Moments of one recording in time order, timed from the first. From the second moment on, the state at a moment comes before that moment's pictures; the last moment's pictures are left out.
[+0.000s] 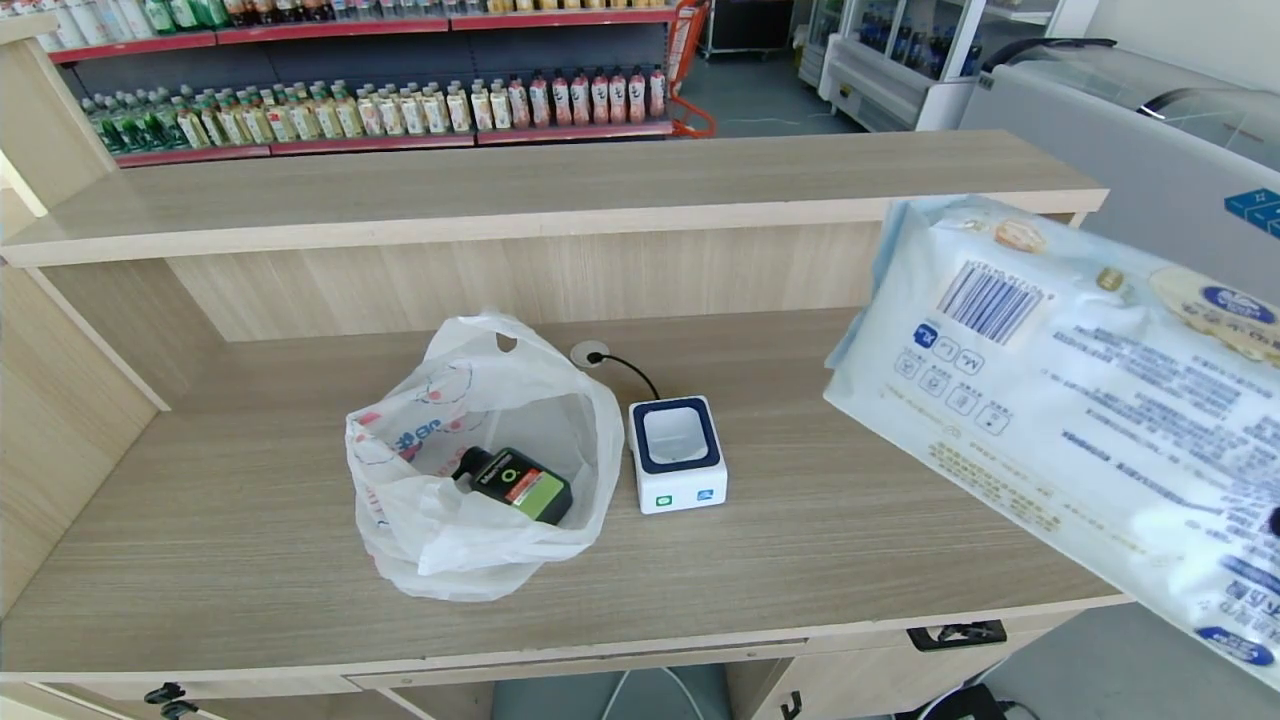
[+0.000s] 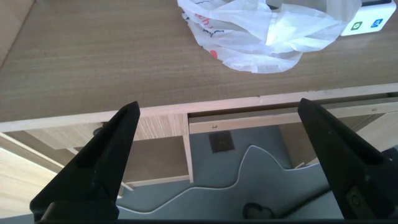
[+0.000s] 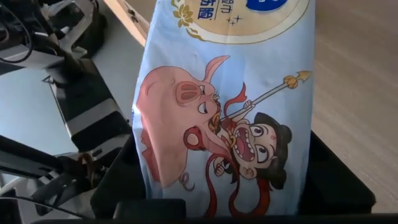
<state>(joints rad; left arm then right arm) -0.08 0.09 0.00 0.00 0.00 0.00 0.10 1.02 -1.15 0.64 0.80 -0.40</state>
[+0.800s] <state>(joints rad) -0.08 0.09 0.00 0.00 0.00 0.00 -0.12 1.28 -1.53 0.90 1.12 -0.42</state>
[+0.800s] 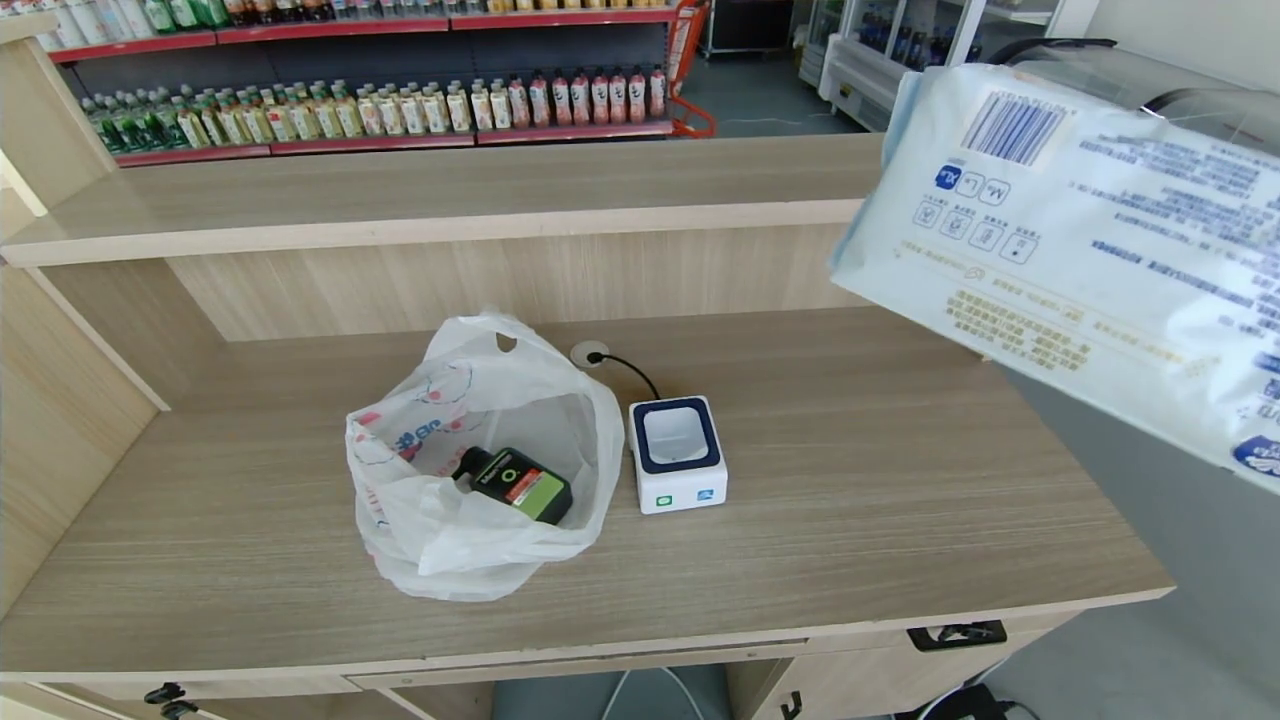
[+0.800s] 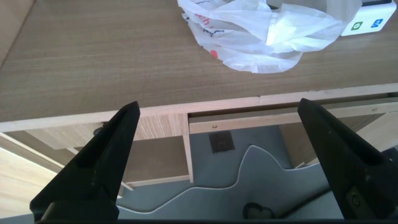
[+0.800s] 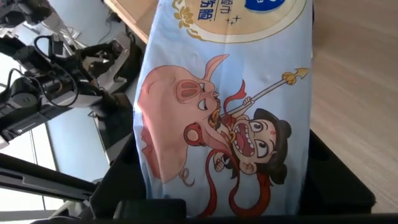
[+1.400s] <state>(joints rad) -0.08 0.09 0.00 0.00 0.00 0.00 0.08 1.19 -1.40 0.91 1.11 -0.42</state>
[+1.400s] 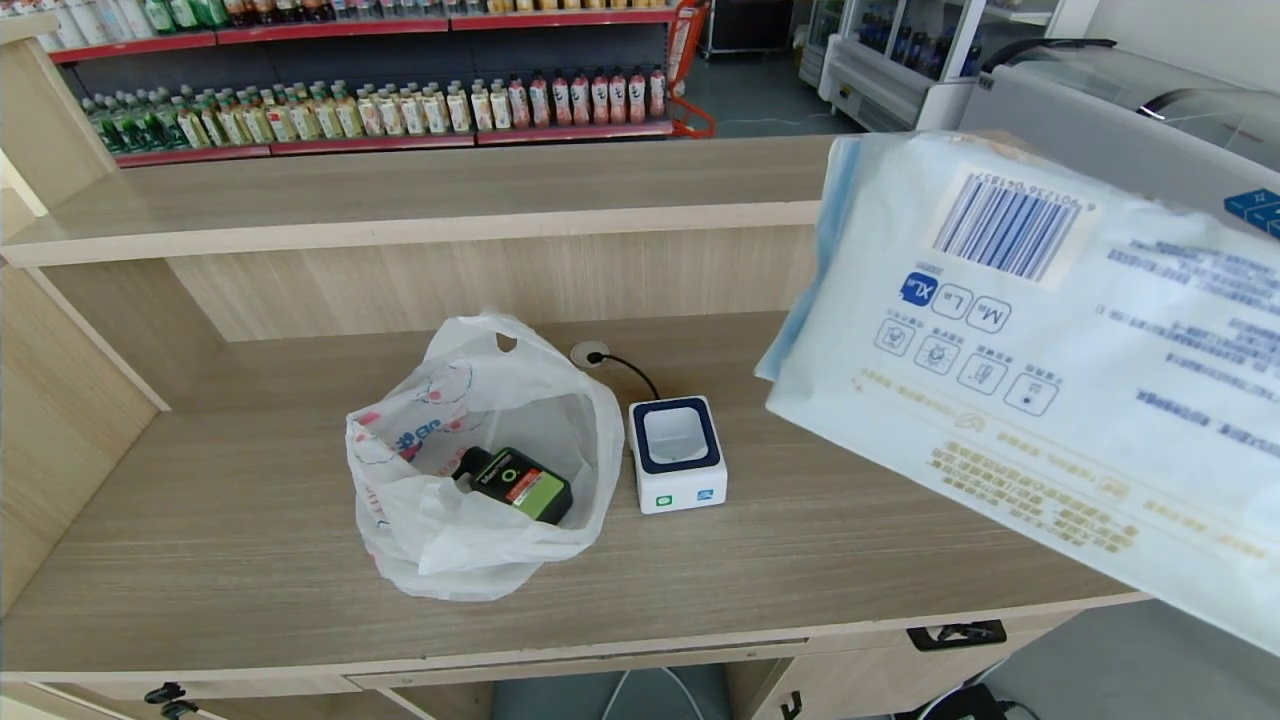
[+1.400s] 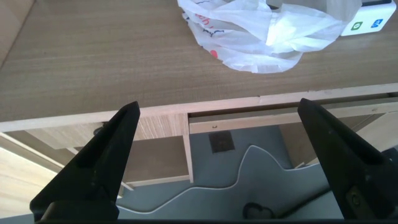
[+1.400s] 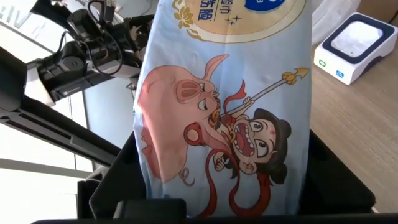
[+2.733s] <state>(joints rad) -0.08 0.09 0.00 0.00 0.00 0.00 0.13 1.10 -1.30 0.92 1.11 -0.43</state>
